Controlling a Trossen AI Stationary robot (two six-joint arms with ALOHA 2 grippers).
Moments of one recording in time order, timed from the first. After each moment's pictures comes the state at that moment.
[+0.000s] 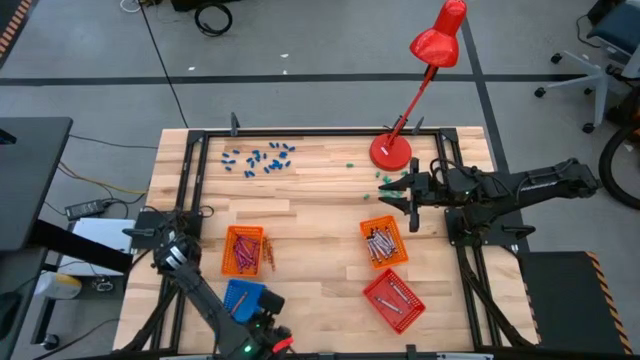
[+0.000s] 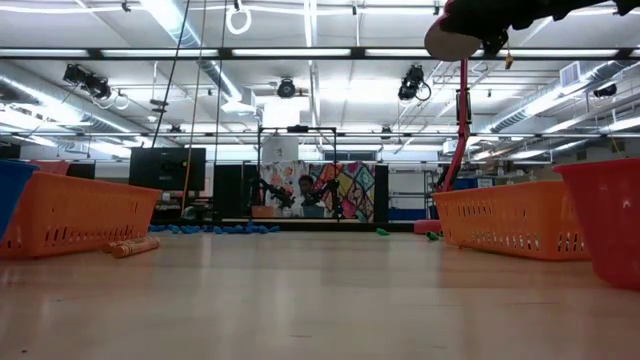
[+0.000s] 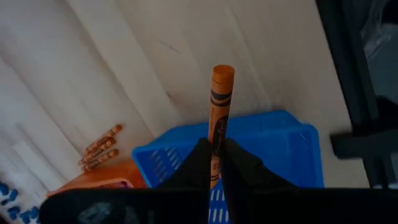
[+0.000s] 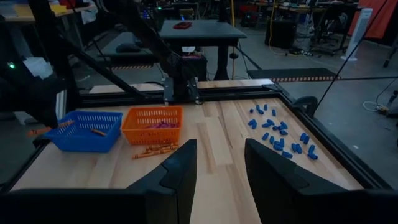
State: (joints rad) left arm -0.85 2.26 2.13 -1.57 -0.23 -0.40; right arm 0.12 0.73 0.59 -0.03 0.24 0.03
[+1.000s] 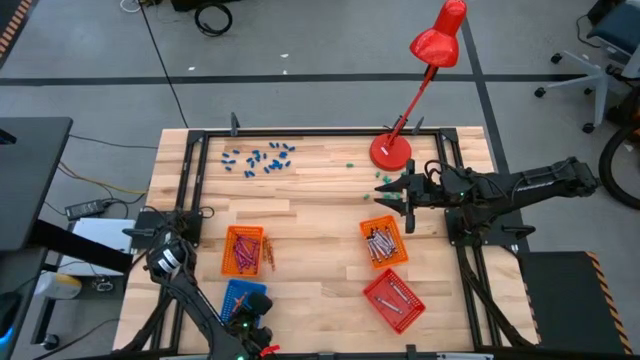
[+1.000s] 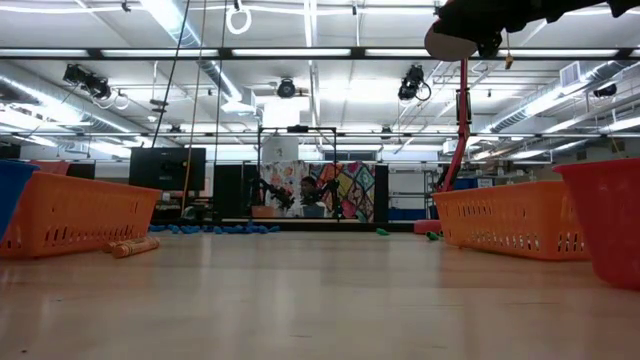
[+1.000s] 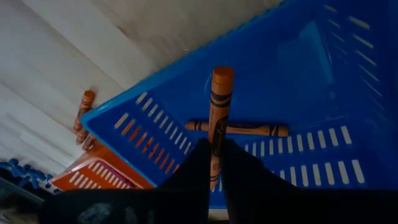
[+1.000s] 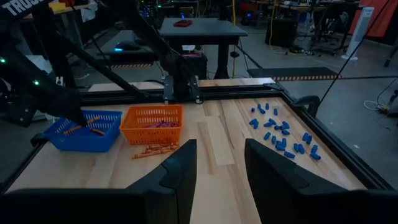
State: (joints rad) left arm -0.92 2.24 1.86 -1.57 -0.21 -0.25; right arm 0.12 0.77 0.59 0.01 0.24 0.02
